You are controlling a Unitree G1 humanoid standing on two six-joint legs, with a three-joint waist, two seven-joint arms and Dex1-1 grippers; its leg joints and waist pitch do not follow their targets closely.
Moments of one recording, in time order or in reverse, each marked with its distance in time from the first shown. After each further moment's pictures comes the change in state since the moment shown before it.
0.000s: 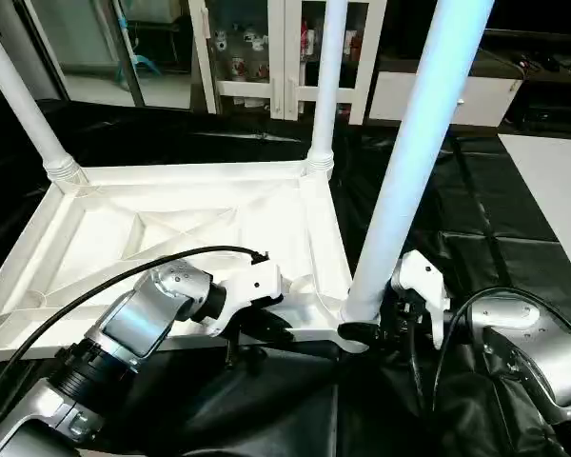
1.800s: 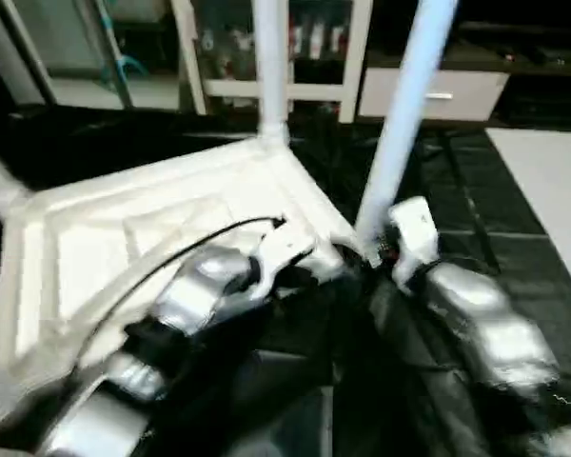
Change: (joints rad) left arm -0.104 -0.206 0.068 0.286 0.049 -0.124 0.225; right arm -0.076 0.159 -0.072 0.116 -0.089 -0.063 -0.372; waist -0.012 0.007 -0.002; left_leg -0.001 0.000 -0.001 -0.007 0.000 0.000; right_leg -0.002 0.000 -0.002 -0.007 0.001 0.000
